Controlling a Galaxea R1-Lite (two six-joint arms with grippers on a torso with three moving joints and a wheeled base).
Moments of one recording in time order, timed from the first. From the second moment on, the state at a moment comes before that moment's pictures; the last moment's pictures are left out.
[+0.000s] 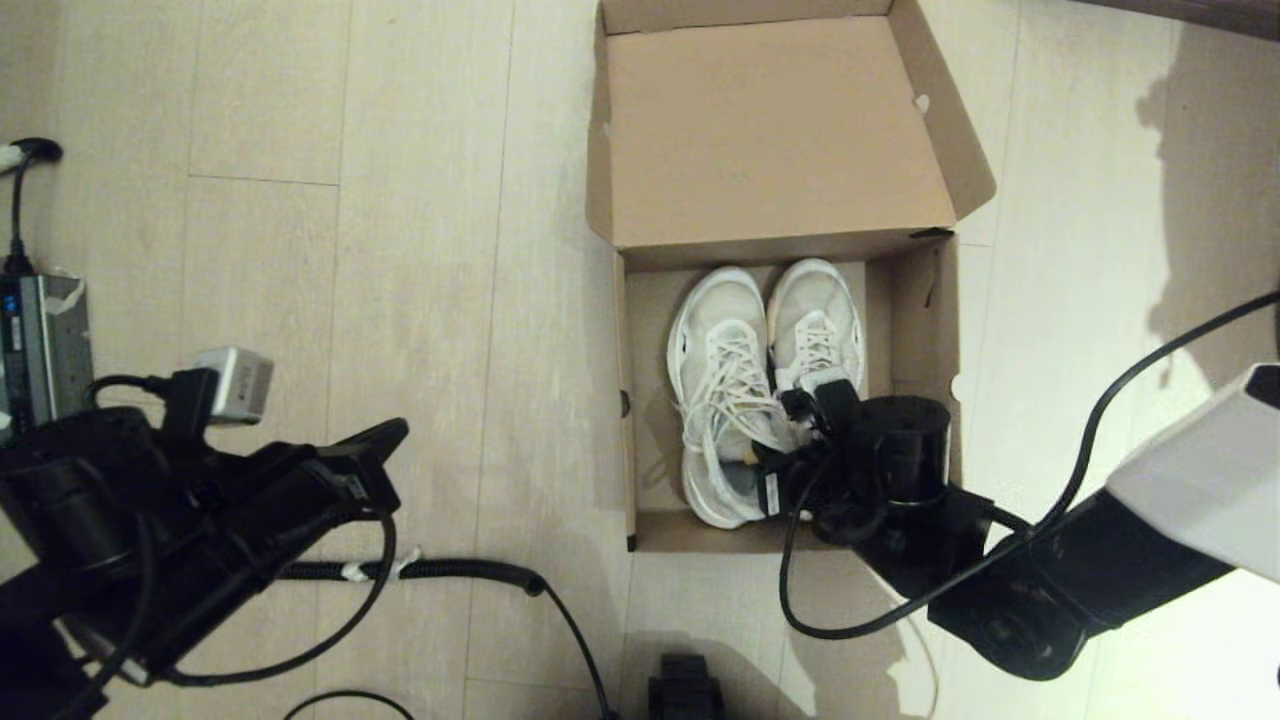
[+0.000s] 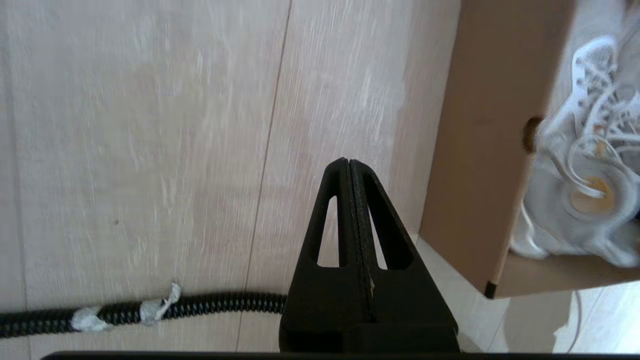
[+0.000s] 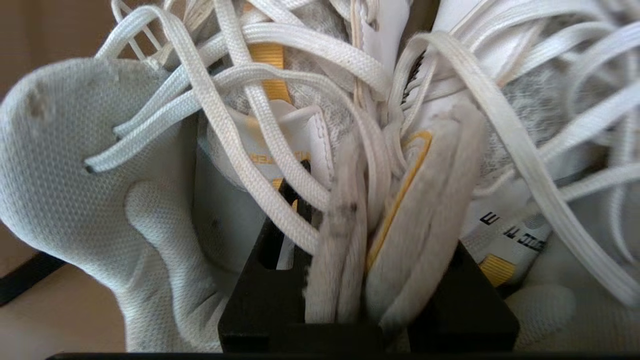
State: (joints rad) left arm -0.27 1.54 -0.34 -1.16 0.03 -0.14; right arm 0.61 2.00 -0.78 -1.01 -0.30 -0.01
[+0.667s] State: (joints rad) left arm -0.25 1.39 -0.33 -1.10 0.05 -0.16; right arm 0.67 1.61 -0.77 -0.53 -0.33 0.04
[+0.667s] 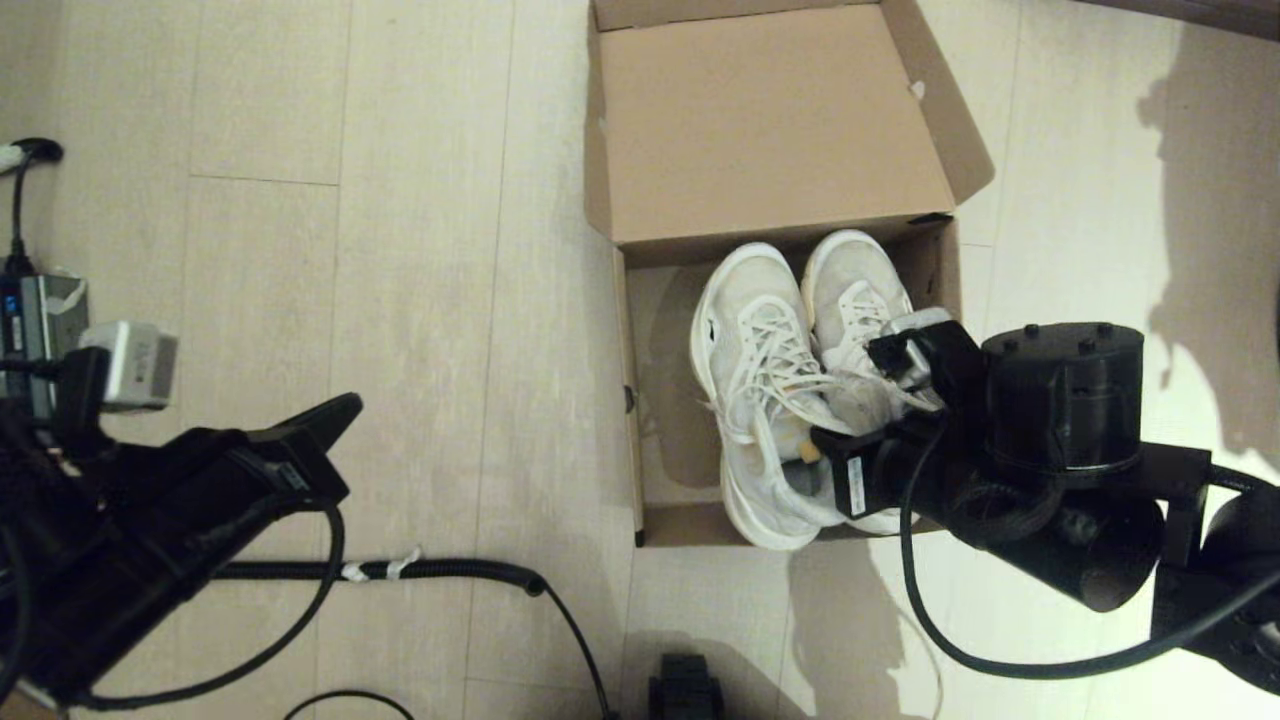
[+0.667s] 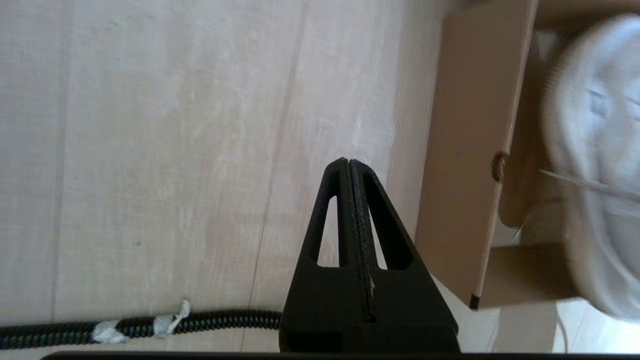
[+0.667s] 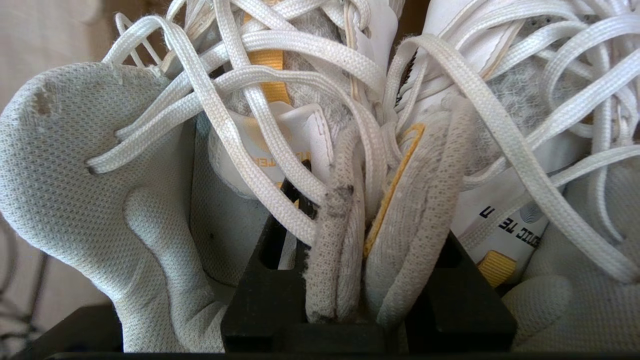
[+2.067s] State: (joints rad) left arm -0.13 1.20 -0.08 -1.07 0.07 -0.21; right arm 0.02 1.13 -0.86 -0.26 -0.30 0.10
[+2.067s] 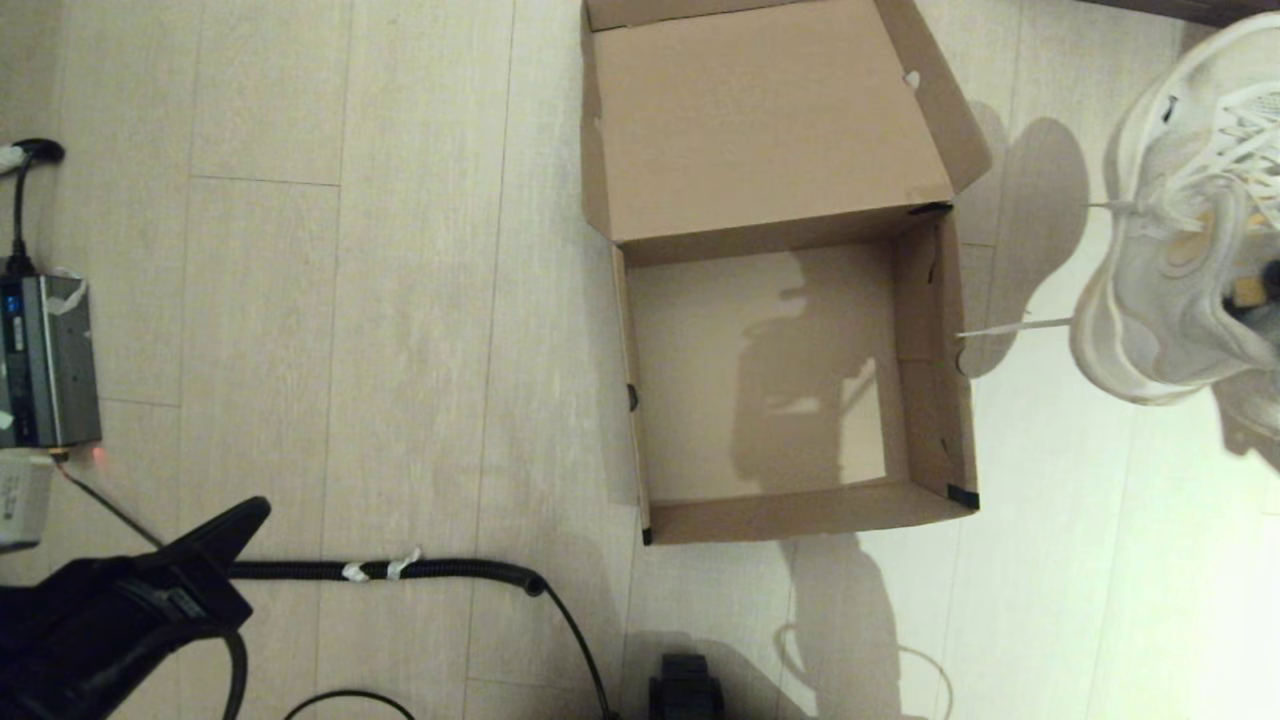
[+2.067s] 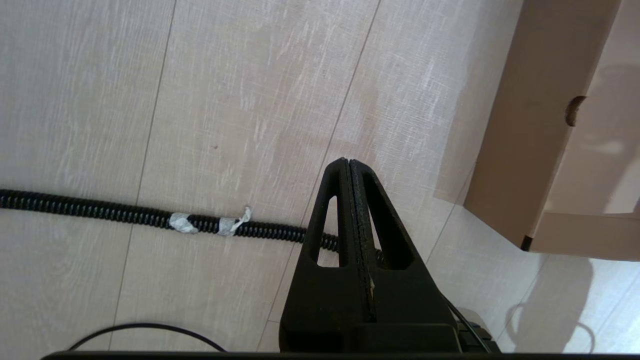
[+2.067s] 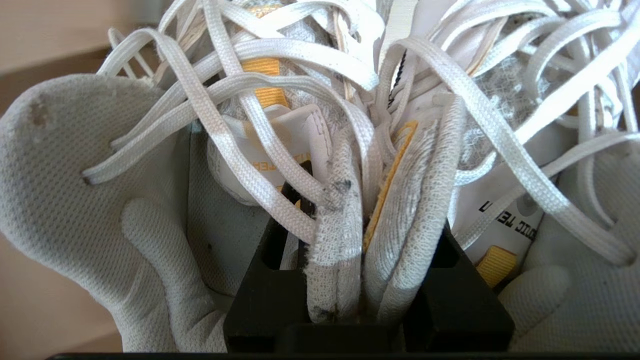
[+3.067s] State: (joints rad) left arm -0.14 1.22 -0.12 -1.07 -0.03 -0.29; right arm -0.08 1.76 -1.10 -0.61 -0.14 0.02
